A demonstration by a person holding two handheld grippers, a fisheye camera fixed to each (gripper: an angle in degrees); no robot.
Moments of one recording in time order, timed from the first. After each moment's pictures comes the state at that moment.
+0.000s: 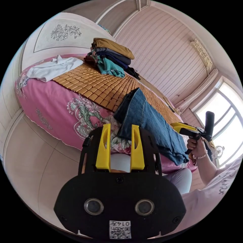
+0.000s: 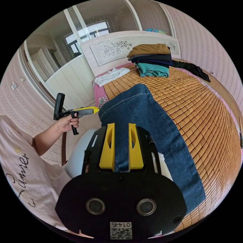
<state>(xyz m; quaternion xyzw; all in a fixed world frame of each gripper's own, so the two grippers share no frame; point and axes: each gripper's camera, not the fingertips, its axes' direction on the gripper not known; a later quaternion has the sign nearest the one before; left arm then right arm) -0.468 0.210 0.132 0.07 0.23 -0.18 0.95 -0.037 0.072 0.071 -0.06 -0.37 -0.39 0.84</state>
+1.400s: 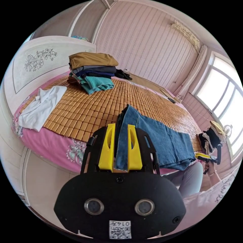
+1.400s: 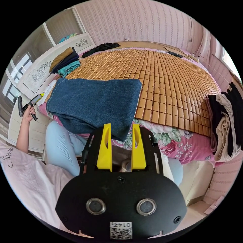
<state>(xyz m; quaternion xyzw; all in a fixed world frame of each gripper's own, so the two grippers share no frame) -0.461 0.121 0.094 0.07 0.17 -0.03 0.98 0.166 0.117 0.079 -0.12 -0.15 -0.09 0.98</state>
